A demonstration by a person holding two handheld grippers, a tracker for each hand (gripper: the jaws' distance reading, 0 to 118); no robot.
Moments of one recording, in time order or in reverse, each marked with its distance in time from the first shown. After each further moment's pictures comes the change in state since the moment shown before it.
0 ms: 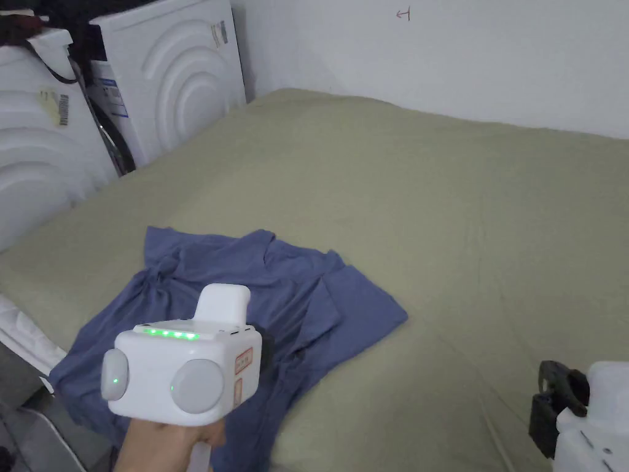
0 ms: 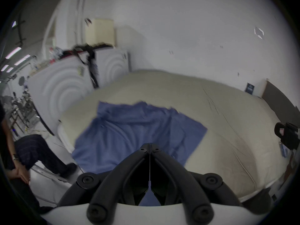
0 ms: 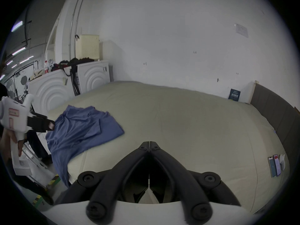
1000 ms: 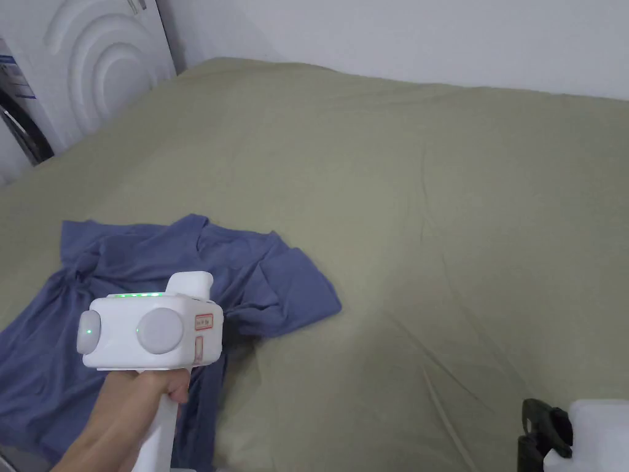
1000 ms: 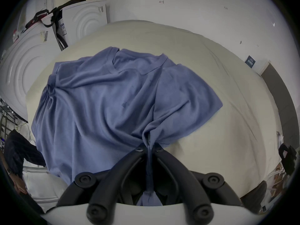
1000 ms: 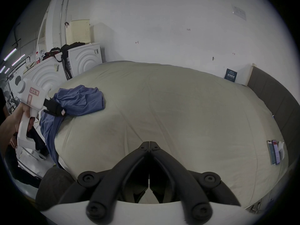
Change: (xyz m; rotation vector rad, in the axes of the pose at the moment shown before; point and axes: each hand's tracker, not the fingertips) left arm 0.009 0.026 -0.080 -0.260 -0.136 0.155; right arm 0.045 -0.041 0.005 -0.151 -0.041 -0.022
